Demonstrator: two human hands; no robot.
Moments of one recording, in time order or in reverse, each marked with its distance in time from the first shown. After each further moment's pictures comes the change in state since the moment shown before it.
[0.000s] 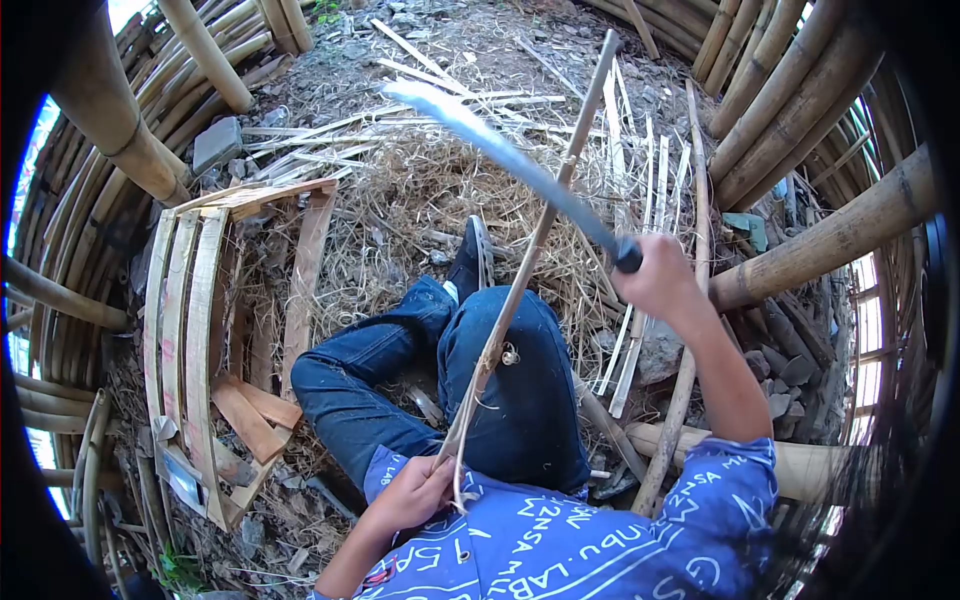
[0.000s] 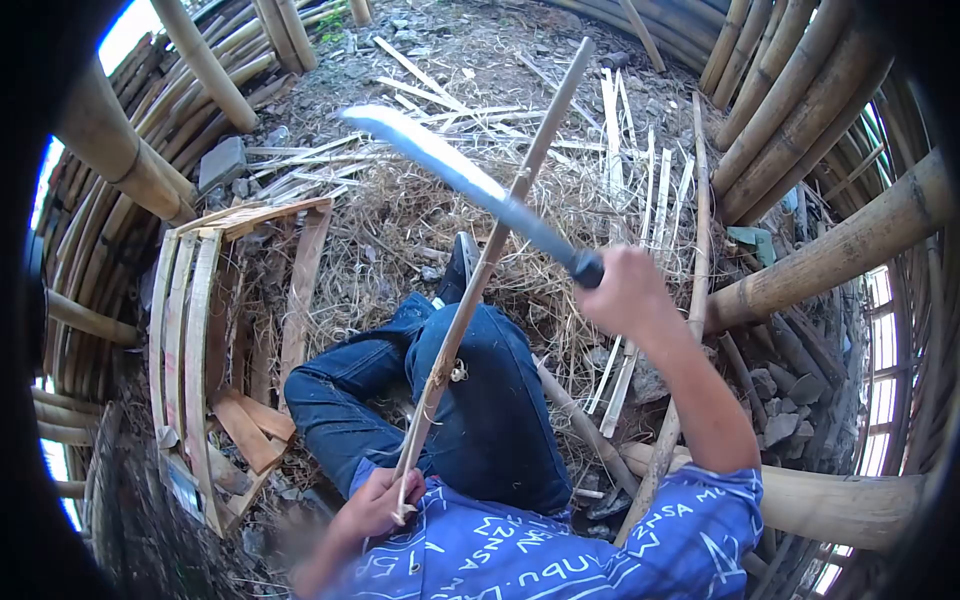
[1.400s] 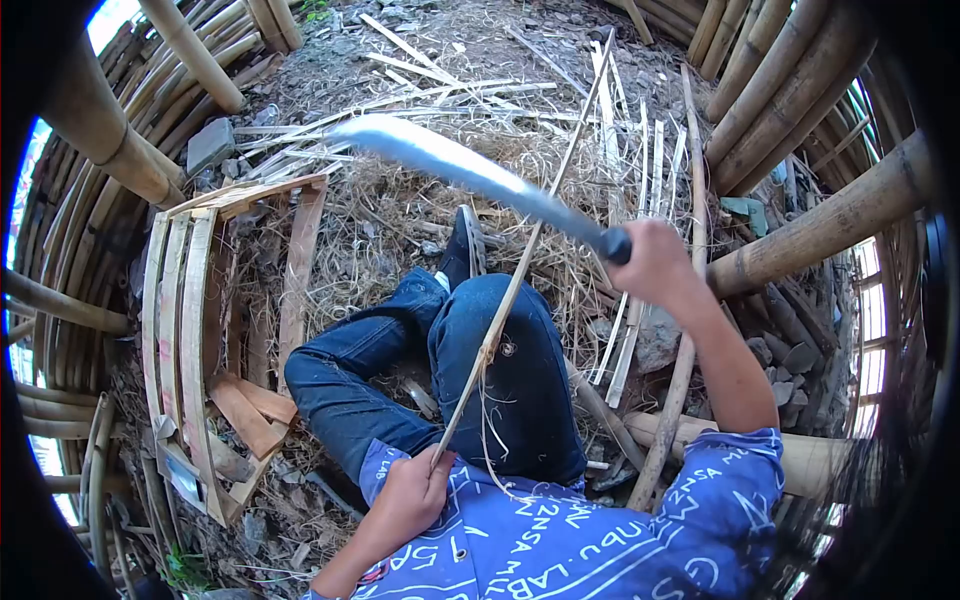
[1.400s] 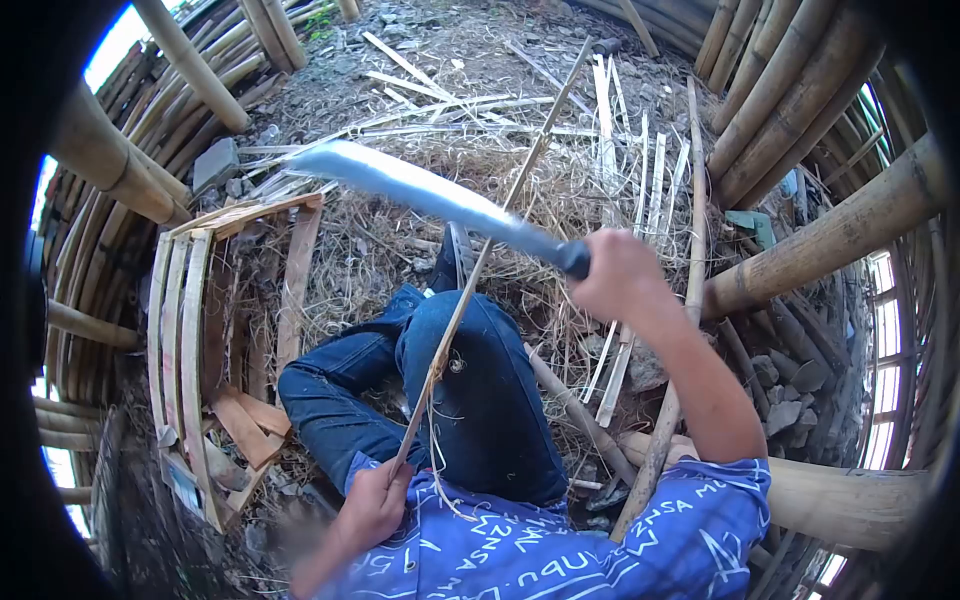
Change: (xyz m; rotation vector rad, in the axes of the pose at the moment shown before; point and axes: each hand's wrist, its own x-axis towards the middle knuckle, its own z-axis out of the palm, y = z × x) left_hand -0.007 0.024 0.035 0.562 0.354 0.114; right_hand -0.001 0.018 0.002 -0.034 -0.099 -0.074
